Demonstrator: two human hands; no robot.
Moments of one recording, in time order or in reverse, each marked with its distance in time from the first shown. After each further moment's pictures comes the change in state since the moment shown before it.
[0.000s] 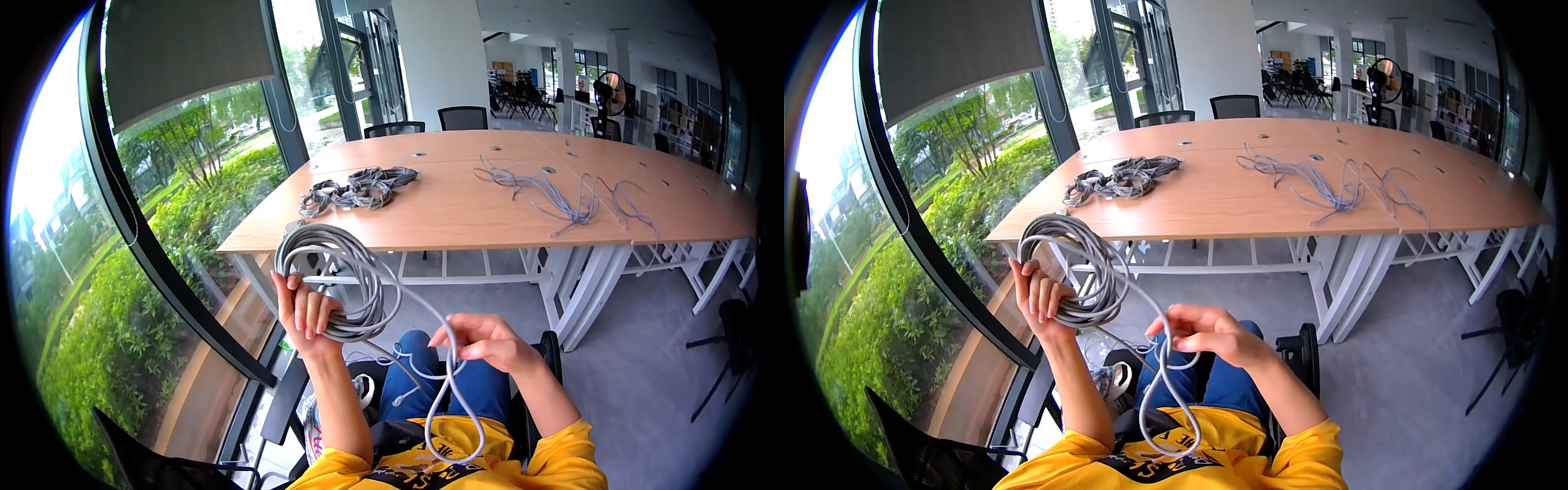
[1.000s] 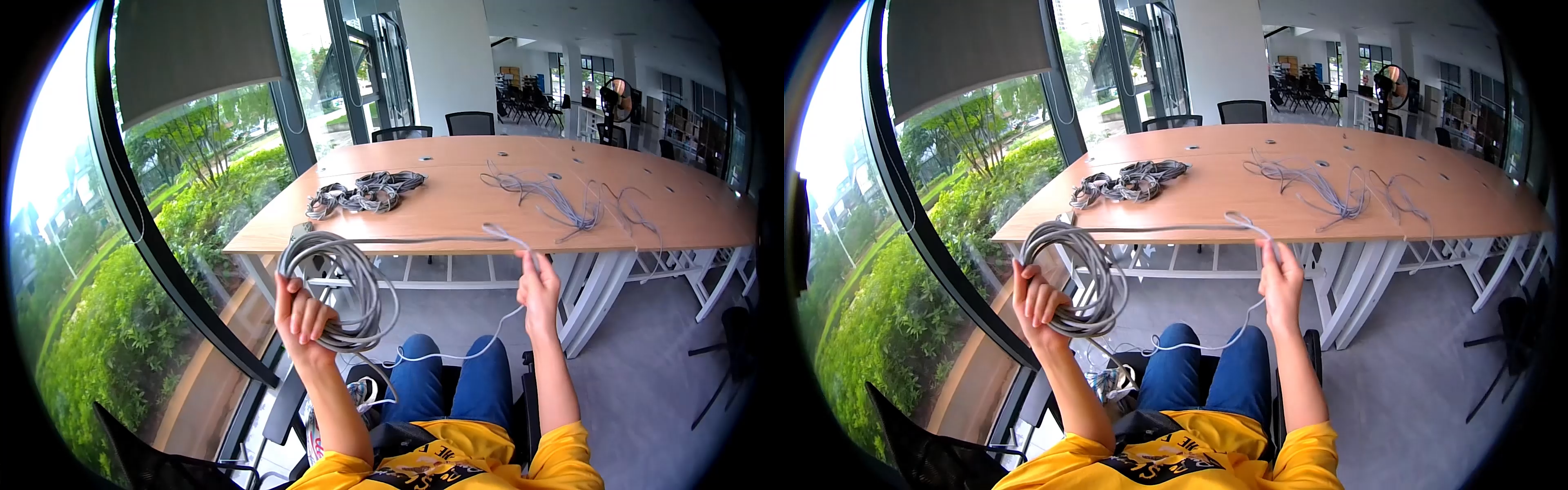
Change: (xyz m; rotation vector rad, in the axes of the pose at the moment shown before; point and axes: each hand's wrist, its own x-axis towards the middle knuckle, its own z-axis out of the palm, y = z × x) left_hand -0.005 0.015 0.010 0.067 0.085 -0.049; right_hand 0.007 0.006 -0.068 -0.237 1.033 -0.215
